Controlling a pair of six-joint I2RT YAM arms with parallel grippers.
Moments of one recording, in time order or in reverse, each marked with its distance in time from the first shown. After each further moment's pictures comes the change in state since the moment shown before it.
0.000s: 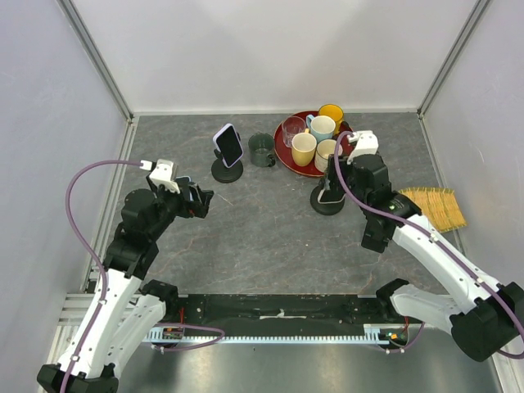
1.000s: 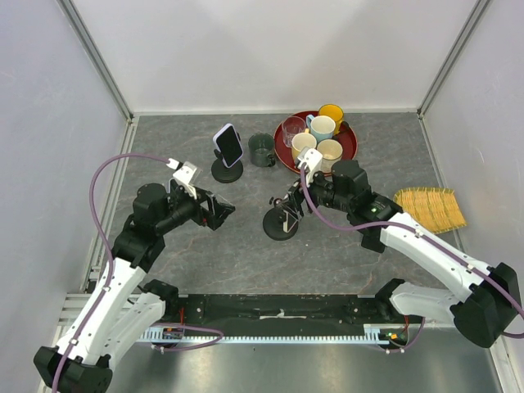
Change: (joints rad) left arm -0.063 0.079 0.000 0.020 0.313 0.018; right arm 0.182 0.069 -0.002 0.121 -0.666 -0.298
